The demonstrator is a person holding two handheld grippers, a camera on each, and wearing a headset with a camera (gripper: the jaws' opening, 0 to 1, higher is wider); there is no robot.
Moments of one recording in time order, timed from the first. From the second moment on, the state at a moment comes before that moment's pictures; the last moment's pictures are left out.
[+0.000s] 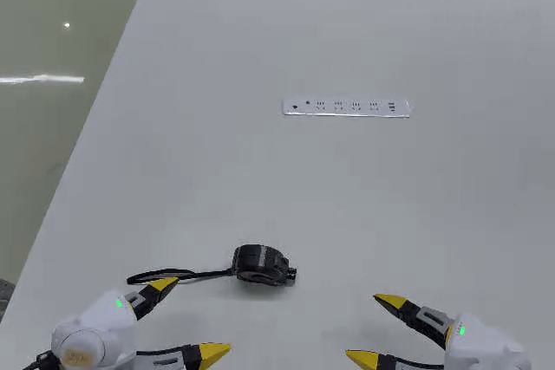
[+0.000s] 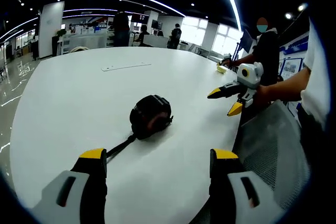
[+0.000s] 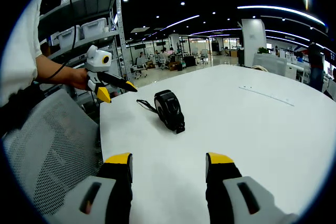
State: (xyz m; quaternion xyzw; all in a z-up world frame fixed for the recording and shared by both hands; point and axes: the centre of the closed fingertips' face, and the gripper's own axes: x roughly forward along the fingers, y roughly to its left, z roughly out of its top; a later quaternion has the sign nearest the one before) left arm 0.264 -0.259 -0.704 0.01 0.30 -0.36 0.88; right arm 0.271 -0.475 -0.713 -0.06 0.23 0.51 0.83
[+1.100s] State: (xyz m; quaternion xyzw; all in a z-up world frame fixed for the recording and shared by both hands) left arm 0.286 -0.275 -0.712 0.05 0.32 -0.42 0.85; right arm 0.286 -0.457 -0.723 -0.06 0.23 0.54 0.81
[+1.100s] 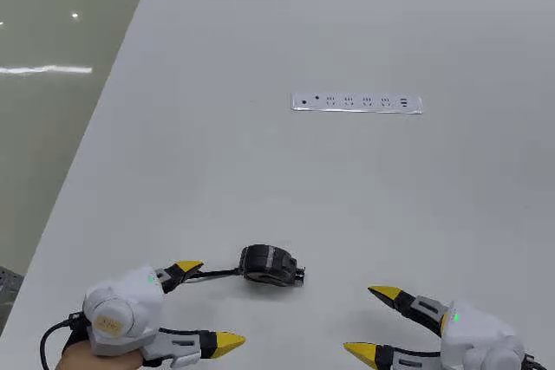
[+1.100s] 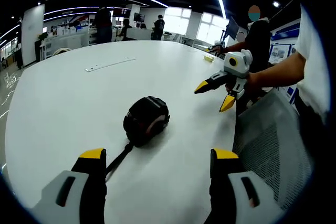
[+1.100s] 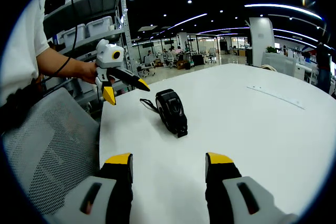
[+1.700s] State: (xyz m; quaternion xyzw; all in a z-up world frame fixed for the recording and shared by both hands) left arm 0.303 -0.283 -0.720 0.09 0.32 -0.45 0.83; right arm 0.297 -0.447 -0.727 -0.06 0.22 0.56 0.80
